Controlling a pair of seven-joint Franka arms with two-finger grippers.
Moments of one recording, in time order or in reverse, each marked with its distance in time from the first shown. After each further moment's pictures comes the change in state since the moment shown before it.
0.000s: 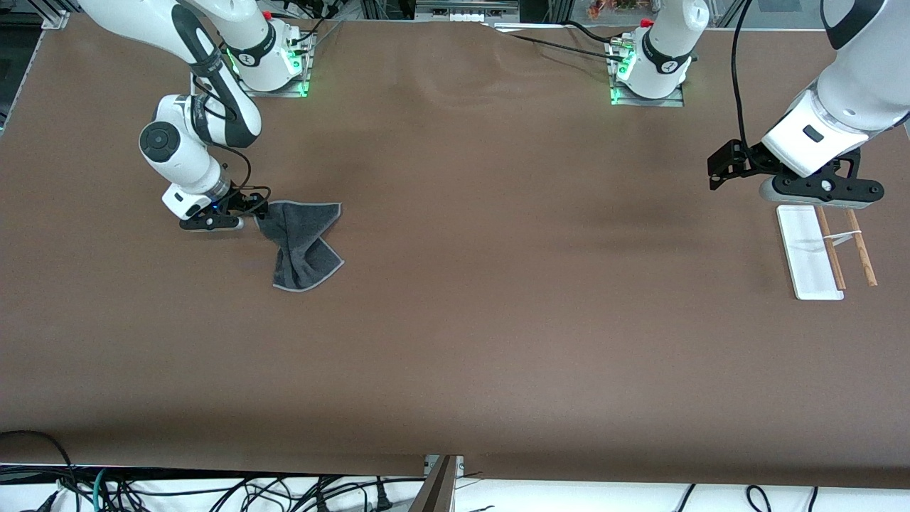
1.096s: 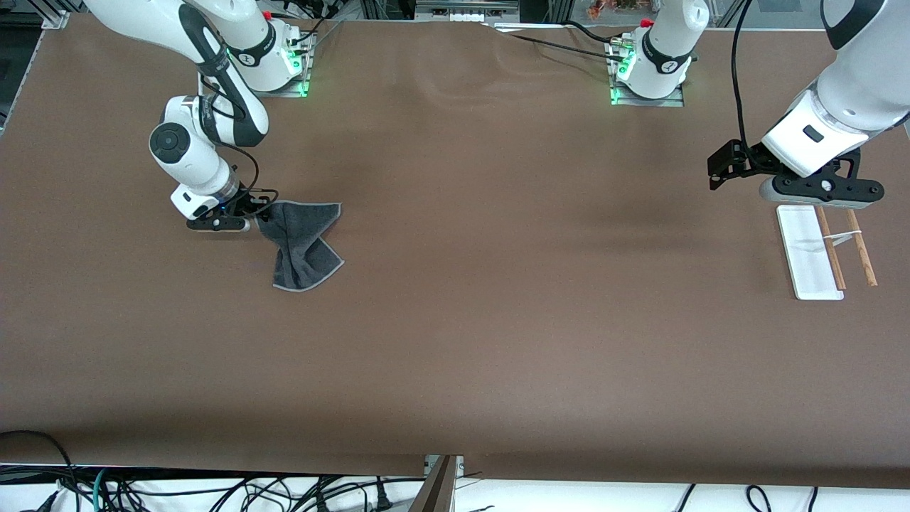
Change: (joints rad) left arm 0.000 0.000 0.000 0.000 0.000 0.000 0.000; right arm 0.003 0.011 0.040 0.008 0.003 -0.002 0.096
